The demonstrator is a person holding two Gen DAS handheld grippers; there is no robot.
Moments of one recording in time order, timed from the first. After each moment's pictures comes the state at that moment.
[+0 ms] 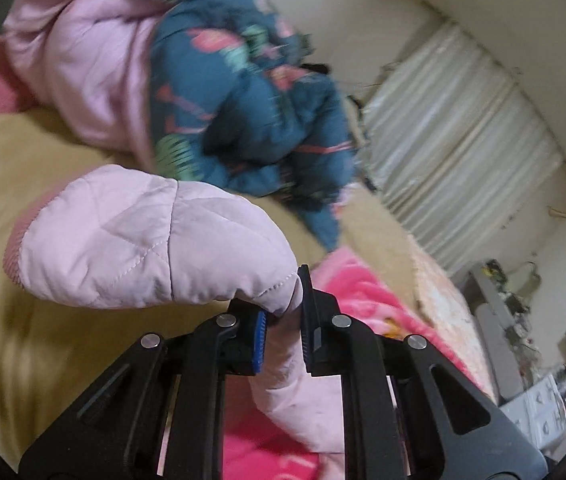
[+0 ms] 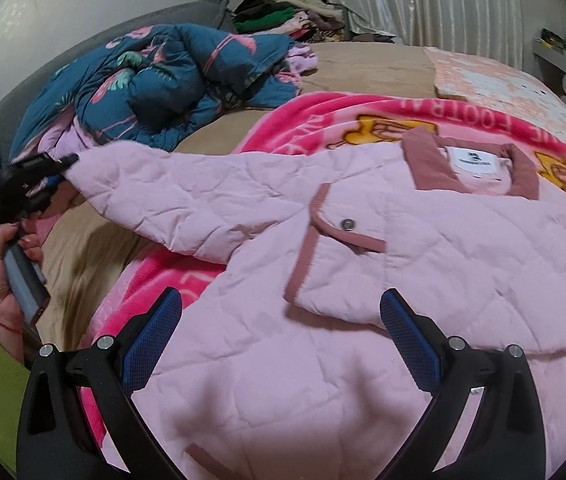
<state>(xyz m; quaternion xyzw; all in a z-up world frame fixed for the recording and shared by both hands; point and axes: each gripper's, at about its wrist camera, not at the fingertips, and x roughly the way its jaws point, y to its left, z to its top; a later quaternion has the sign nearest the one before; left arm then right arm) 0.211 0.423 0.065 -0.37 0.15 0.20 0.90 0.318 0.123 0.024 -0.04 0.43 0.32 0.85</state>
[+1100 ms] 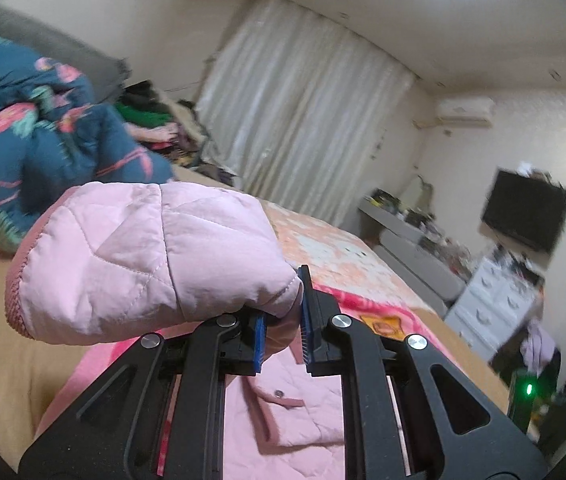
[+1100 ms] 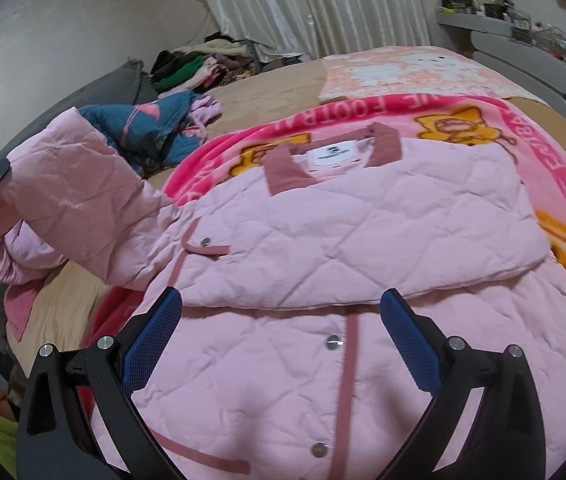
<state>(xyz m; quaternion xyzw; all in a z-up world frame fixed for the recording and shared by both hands) 0.235 0.237 0.133 -0.18 0.11 -0.04 0.98 0.311 -0.032 0.041 0.07 0.40 0.19 0.89</state>
